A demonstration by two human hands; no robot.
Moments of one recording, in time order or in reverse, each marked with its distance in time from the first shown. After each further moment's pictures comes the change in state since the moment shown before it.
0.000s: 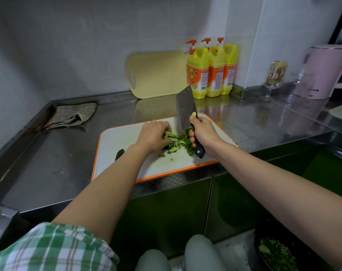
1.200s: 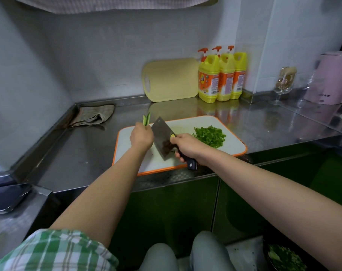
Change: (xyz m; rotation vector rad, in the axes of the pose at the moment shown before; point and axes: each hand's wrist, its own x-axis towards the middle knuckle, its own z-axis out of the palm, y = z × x) left_hand -0.042 -0.025 -0.021 -0.507 0.222 -0.722; right_hand -0.061 -0.009 0.053 -0.337 -0.351 0.060
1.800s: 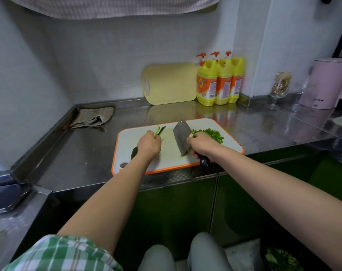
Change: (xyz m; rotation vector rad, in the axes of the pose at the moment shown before) left_hand -0.020 -0.001 0.013 0.105 -0.124 0.086; right_hand -0.001 0.011 -0.033 -0.191 0.213 0.073
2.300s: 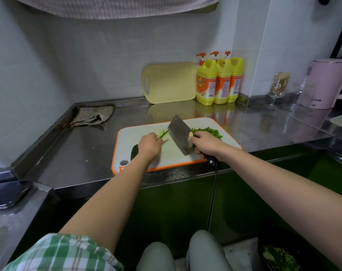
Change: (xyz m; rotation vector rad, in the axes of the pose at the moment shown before) left_hand -0.008 -0.002 0.003 0.029 -0.019 0.047; right_hand -0.008 0.009 -0.014 -0.010 -0.098 -0.084
